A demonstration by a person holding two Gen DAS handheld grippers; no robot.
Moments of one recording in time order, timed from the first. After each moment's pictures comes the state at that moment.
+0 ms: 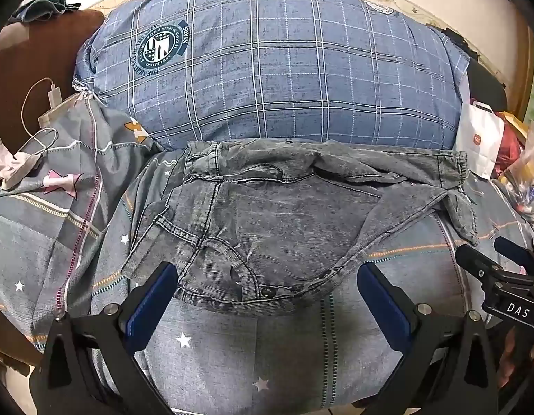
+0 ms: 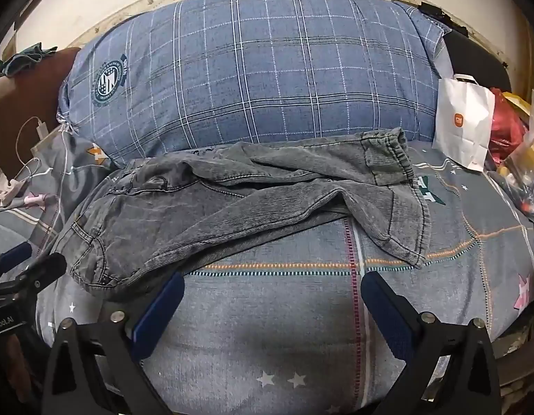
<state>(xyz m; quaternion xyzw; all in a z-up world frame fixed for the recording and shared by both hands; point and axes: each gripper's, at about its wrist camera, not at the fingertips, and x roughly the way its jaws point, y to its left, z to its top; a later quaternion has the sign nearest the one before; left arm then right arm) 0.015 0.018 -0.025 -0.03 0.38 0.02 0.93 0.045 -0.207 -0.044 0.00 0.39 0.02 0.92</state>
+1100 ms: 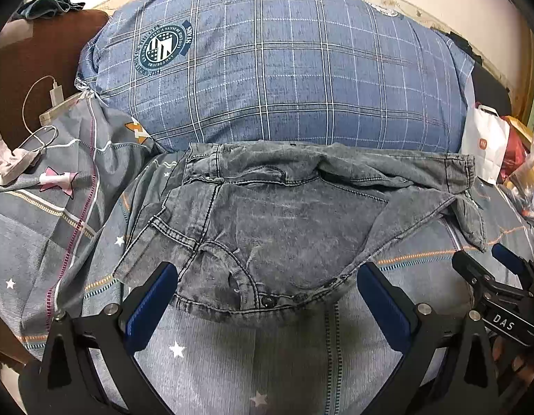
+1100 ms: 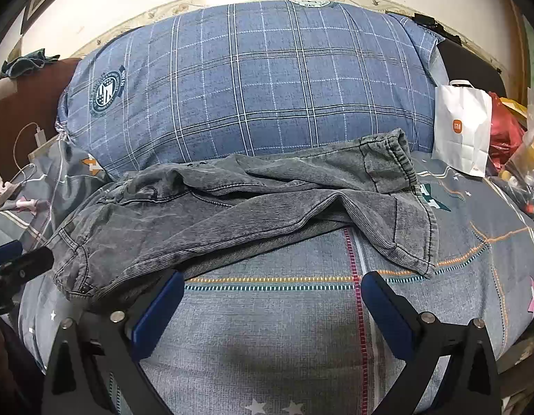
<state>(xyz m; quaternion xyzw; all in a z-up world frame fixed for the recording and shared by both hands) 0.024 0.017 -0.035 -0.03 0.36 0.03 0.93 0.053 -0.220 -0.069 0.01 0.34 0.02 0.94</state>
